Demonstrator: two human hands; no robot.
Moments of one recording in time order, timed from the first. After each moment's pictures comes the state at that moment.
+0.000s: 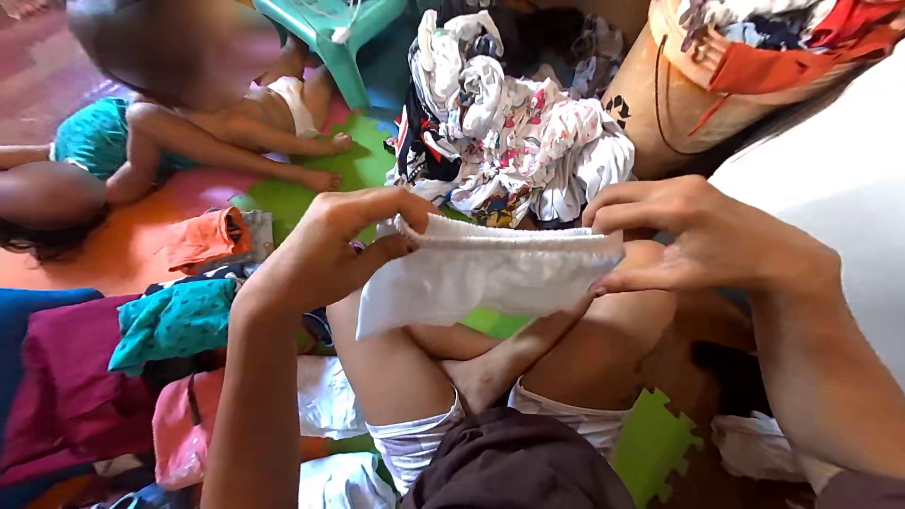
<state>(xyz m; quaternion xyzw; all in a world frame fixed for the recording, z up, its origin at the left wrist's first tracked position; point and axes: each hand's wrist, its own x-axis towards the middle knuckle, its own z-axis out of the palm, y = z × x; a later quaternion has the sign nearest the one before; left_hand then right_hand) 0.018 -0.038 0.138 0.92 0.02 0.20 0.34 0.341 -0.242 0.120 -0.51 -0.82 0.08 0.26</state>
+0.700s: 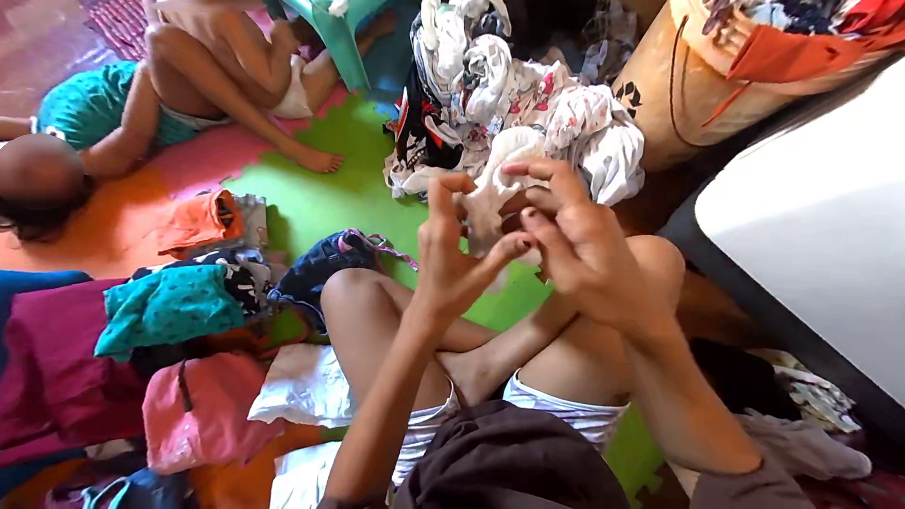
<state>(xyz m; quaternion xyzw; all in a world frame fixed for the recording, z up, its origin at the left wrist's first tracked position) 0.088 -0.127 0.058 0.76 0.19 0.41 0.46 0.239 -0.219 0.099 -0.58 -0.62 0.23 0.47</state>
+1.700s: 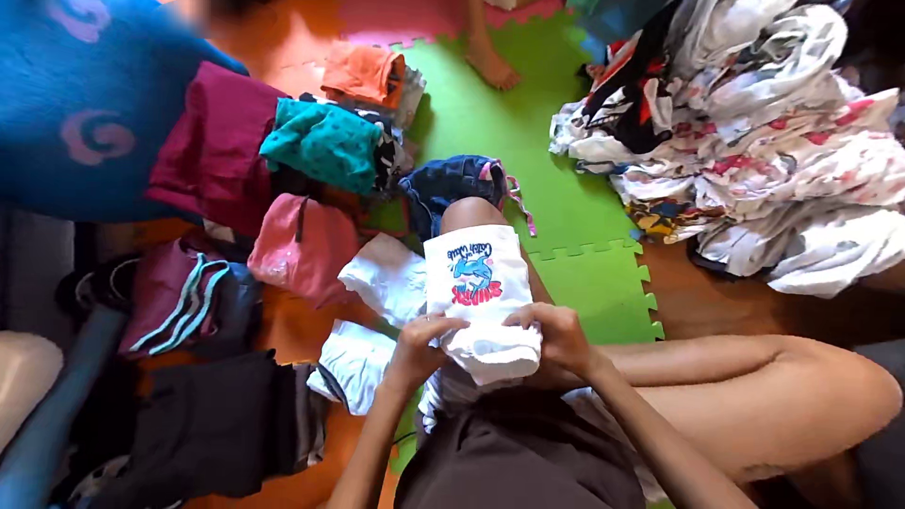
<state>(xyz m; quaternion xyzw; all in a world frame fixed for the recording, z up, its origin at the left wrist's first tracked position) -0.179 -0.239 -0.106 0.73 0.47 0.36 0.34 0.107 -0.214 -0.129 -0.34 -0.72 0.43 0.41</state>
